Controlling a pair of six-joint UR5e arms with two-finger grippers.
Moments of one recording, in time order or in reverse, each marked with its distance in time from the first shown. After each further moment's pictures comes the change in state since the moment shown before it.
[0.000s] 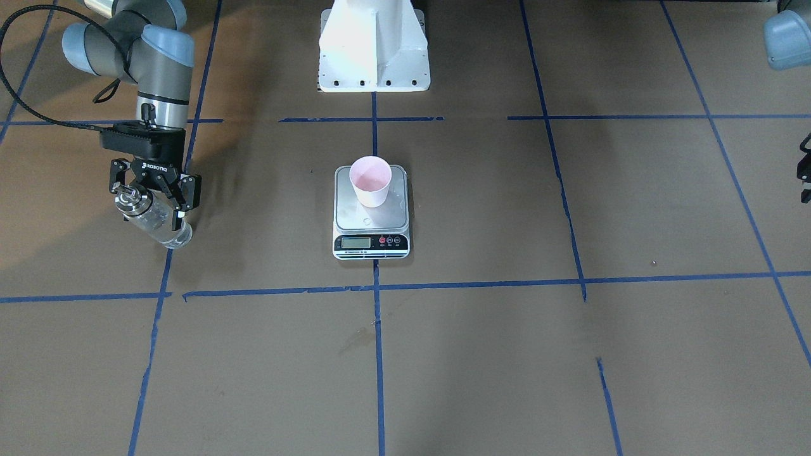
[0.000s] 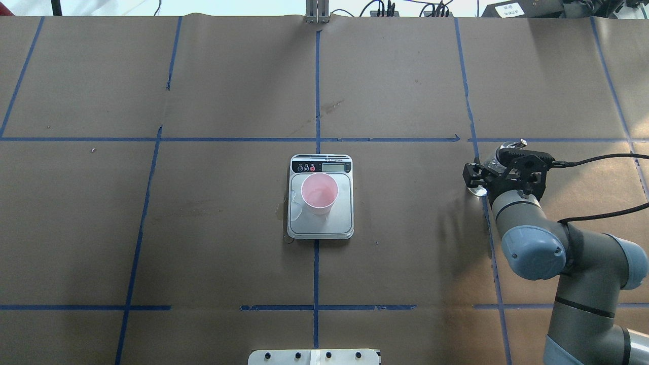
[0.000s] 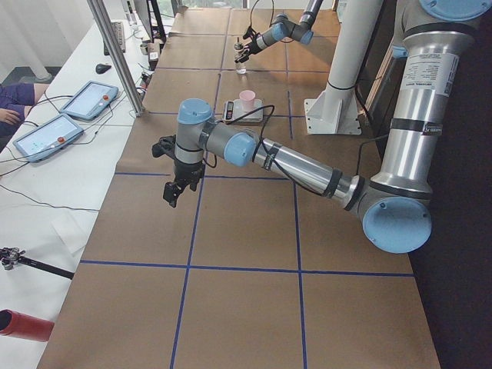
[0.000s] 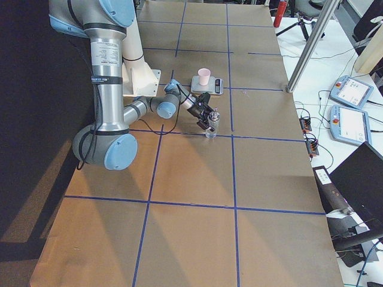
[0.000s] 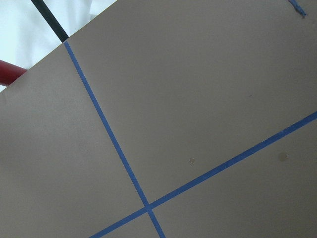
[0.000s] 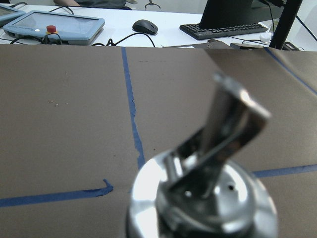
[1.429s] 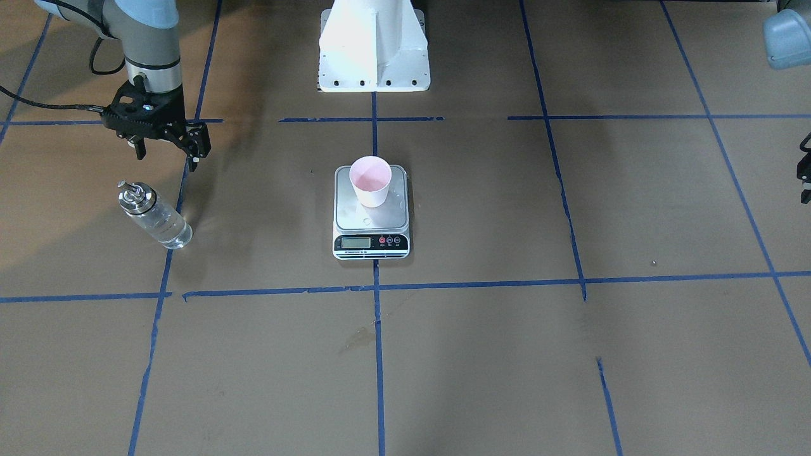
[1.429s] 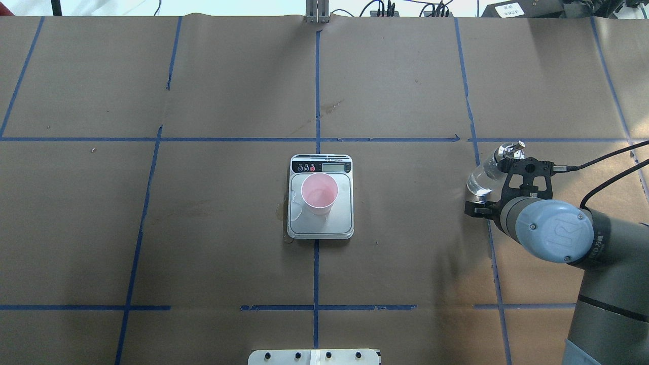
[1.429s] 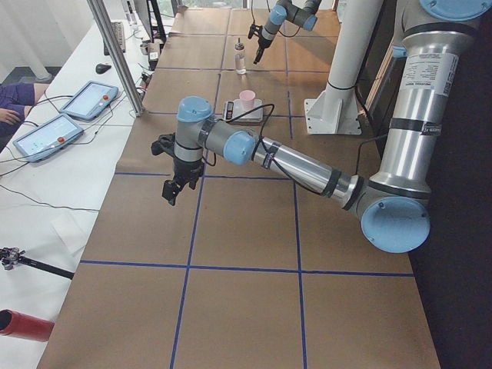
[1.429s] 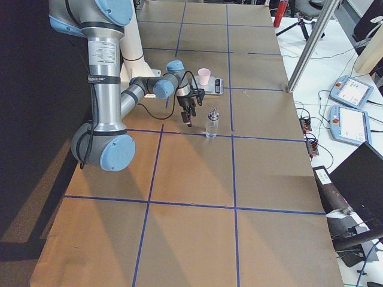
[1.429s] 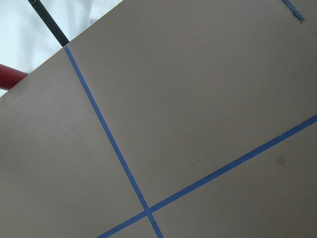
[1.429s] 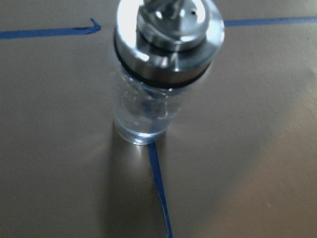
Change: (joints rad) left arm 0.000 -0.005 -0.004 0.000 0.000 -0.002; right arm 0.102 0.004 0.275 -0.419 0.707 -0.084
